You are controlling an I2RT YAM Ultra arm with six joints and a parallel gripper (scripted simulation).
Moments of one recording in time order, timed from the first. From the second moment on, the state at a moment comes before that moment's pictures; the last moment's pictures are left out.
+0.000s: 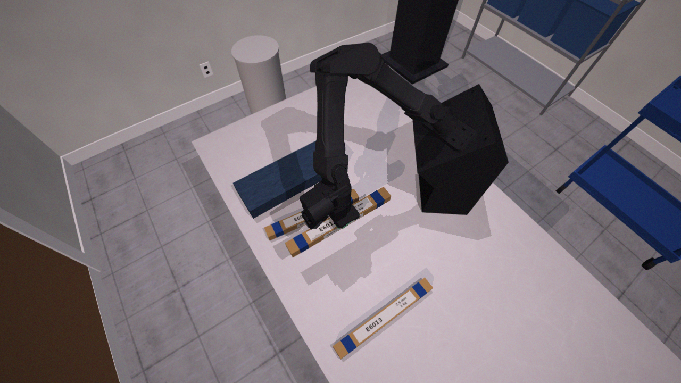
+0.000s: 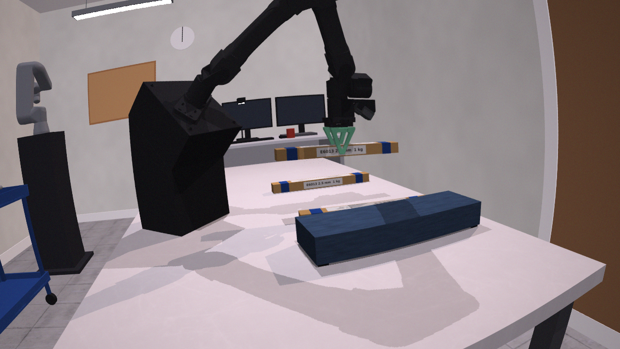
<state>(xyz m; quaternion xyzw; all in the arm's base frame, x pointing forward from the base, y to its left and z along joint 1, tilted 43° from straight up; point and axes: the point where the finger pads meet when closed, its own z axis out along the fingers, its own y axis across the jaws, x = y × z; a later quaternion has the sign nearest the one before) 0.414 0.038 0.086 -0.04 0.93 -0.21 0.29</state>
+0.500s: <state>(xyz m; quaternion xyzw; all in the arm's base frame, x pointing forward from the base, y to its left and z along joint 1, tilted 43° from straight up) 0.413 0.069 0.071 -0.03 0.93 -0.21 0.29</state>
